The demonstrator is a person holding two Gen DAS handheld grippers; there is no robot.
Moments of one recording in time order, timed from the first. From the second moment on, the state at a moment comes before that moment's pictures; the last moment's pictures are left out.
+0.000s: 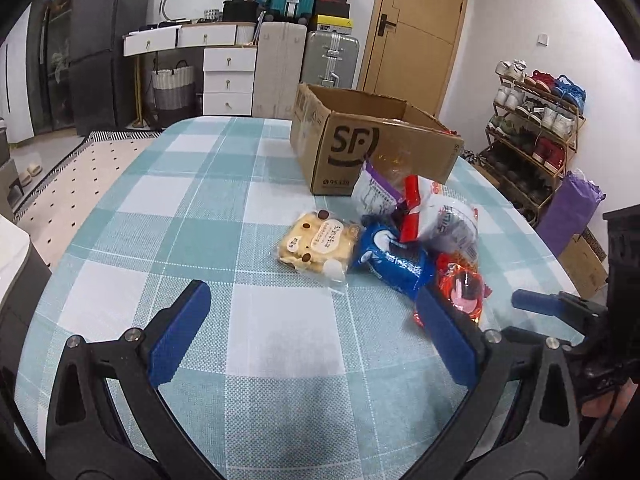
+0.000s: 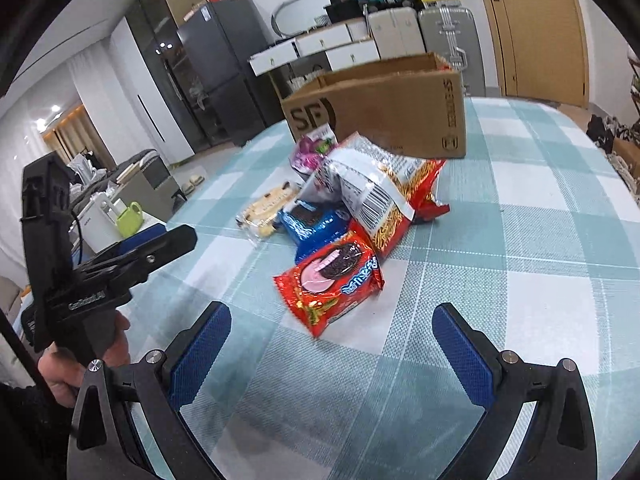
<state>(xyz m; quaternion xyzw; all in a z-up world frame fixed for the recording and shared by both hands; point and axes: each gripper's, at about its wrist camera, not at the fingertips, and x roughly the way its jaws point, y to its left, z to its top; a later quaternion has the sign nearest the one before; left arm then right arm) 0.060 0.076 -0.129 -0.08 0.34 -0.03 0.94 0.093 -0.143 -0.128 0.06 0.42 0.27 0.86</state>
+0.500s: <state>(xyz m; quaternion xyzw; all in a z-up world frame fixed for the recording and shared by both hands) 0.072 0.085 -0.144 -0.13 0.36 -0.05 0.92 0.139 -0.103 -0.144 0.00 0.45 0.26 0.85</state>
